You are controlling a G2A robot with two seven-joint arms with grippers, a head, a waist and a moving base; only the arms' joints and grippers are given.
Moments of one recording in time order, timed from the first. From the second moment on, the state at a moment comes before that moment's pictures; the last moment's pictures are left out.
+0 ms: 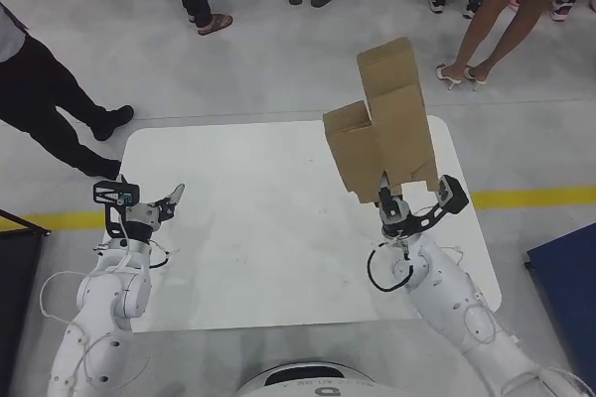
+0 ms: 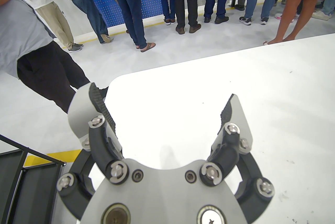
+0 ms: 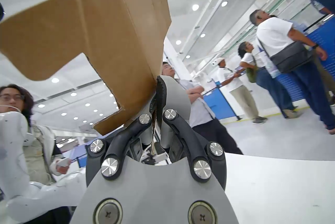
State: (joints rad) left arm 1.73 -1.15 -1.60 -1.80 1.33 0.00 0.00; right arm -1.31 -1.18 1.02 -1.40 -0.71 -1.00 -0.82
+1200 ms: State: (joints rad) left arm 1.73 -1.15 -1.60 -1.80 1.33 0.00 0.00; right arm -1.37 -1.20 1.09 -1.43 -1.03 -0.85 -0.78
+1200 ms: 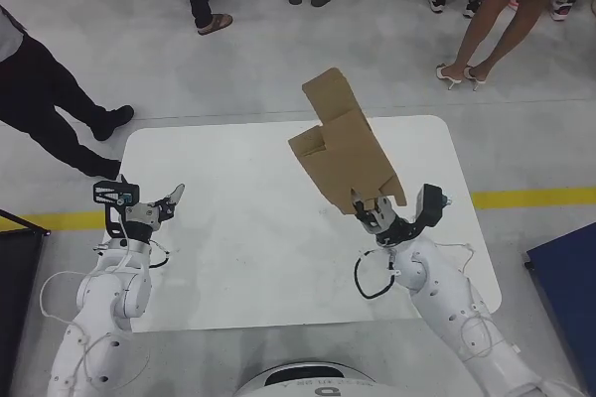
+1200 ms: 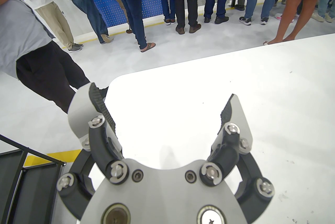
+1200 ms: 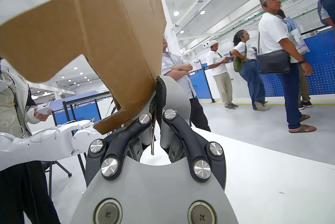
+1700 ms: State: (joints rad) left arm 1.67 -1.17 -1.52 -1.76 0.74 -0.35 -0.16; right arm -1.27 -1.26 0.92 -1.30 -0.88 -0.91 -0.75
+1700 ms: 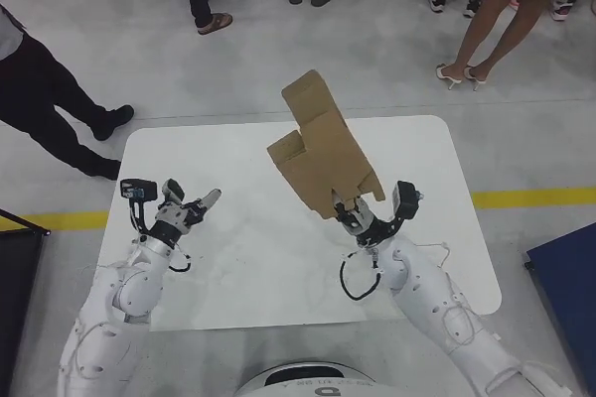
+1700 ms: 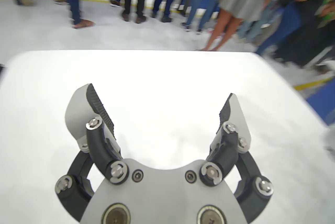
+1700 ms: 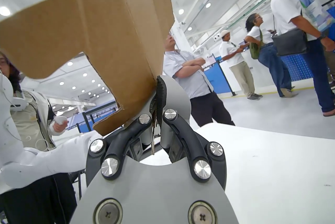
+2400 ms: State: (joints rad) left arm 1.59 -1.17 -1.42 -1.64 -0.06 -0.65 -0.49; right arm -1.24 -1.31 0.86 -1.24 -0.81 -0.91 -0.74
